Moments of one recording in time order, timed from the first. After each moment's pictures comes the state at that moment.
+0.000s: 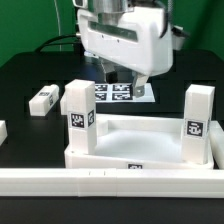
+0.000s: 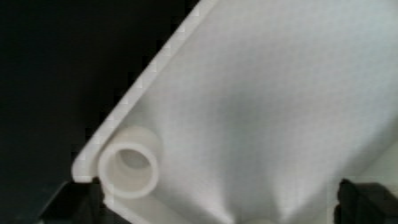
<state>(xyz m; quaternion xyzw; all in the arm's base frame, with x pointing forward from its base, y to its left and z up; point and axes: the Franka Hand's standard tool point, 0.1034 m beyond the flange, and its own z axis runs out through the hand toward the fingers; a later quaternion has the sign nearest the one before) 0.545 -0.010 0.088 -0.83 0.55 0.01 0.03</state>
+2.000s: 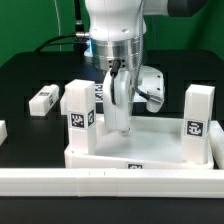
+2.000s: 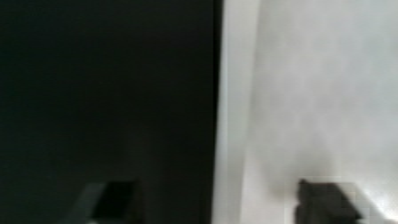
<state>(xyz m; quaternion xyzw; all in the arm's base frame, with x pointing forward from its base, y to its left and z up) 0.513 -0.003 0.011 -0.65 0.76 0.05 -0.01</state>
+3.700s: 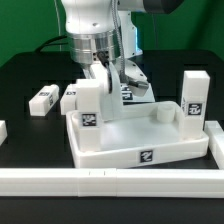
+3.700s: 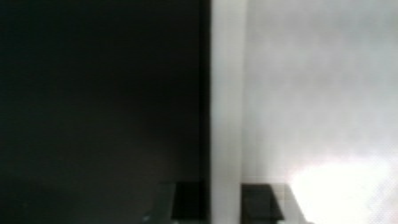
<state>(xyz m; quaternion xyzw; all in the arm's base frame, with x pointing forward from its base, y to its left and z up) 0.494 -0.044 0.020 -0.81 0.58 0.06 0.00</state>
